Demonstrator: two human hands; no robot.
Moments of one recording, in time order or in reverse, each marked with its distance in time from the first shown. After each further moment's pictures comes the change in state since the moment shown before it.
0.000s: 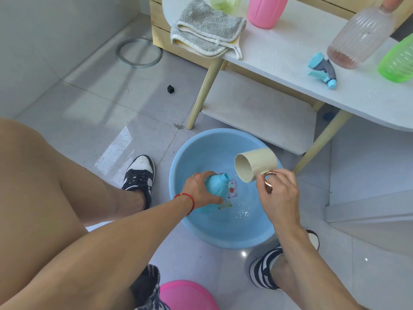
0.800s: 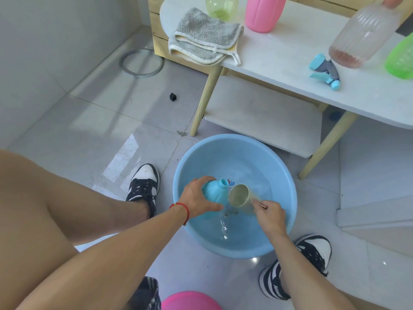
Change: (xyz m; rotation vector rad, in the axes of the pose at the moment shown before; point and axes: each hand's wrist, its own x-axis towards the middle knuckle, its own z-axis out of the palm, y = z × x) left_hand -0.001 -0.014 -0.012 -0.106 0.025 0.030; right_hand -0.045 0.022 0.061 0.276 -0.534 0.811
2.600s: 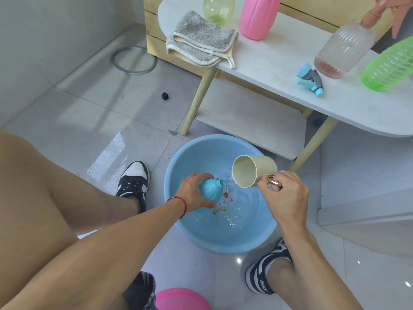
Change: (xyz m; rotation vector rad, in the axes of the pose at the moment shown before) left_hand 0.009 0.007 0.008 0.095 -0.001 0.087; right_hand -0.043 -0.082 -0.090 -0.120 0.488 -0.680
